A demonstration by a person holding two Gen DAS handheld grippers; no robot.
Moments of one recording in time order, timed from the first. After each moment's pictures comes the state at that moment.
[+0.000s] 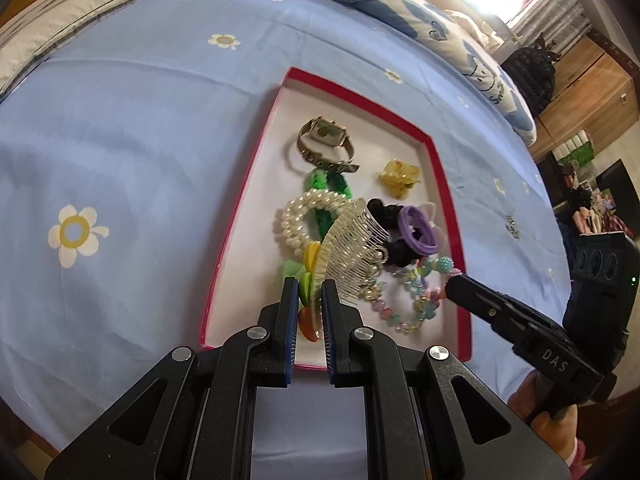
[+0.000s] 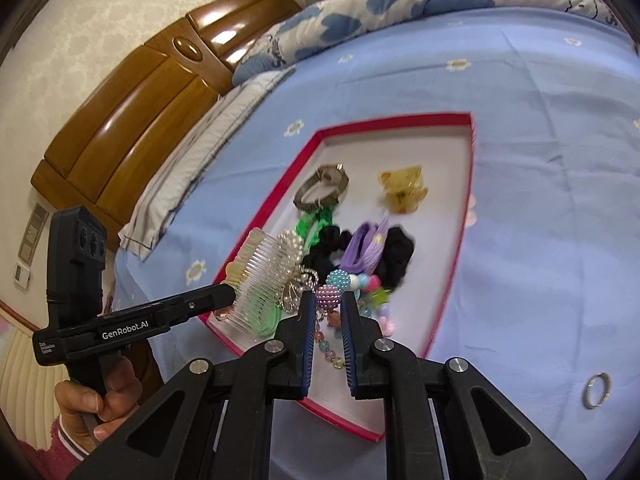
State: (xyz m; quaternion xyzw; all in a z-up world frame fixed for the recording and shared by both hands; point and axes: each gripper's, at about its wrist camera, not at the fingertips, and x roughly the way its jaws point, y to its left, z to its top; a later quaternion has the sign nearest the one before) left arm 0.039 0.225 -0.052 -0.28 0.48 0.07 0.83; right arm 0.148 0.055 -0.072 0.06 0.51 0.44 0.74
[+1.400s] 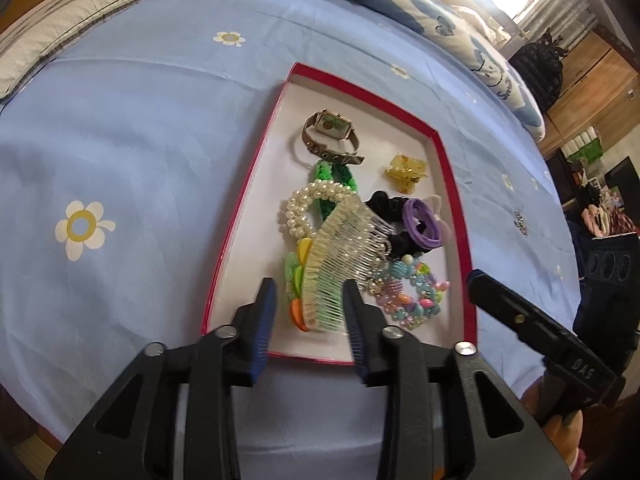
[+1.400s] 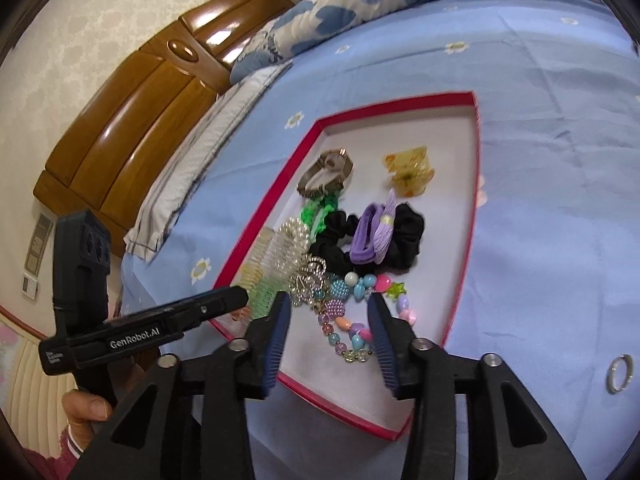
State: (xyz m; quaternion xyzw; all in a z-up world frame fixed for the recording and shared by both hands) left arm 0.038 0.218 -0.049 -0.27 0.49 0.09 0.83; right arm 0.146 0.044 -0.070 0.09 0.51 0.43 0.74
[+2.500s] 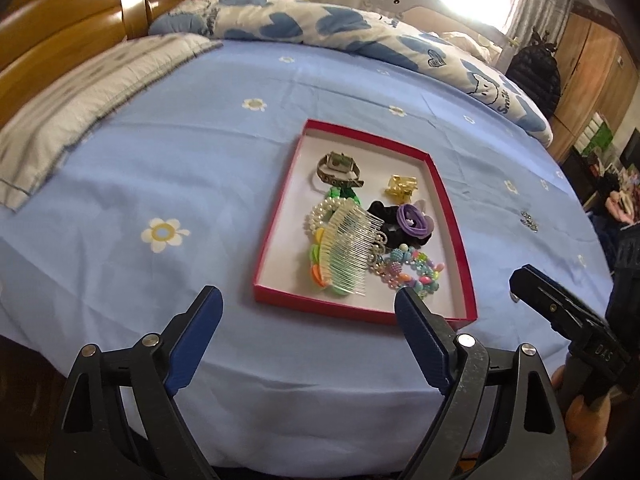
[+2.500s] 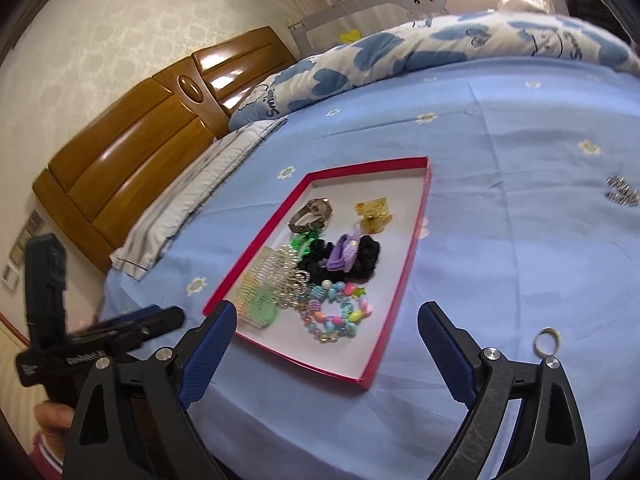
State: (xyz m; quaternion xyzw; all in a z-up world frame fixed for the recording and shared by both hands) left arm -0.025 0.182 -0.002 -0.17 0.42 0.16 0.88; right arm 0.103 -0.005 -0.038 0.07 0.41 0.40 0.82
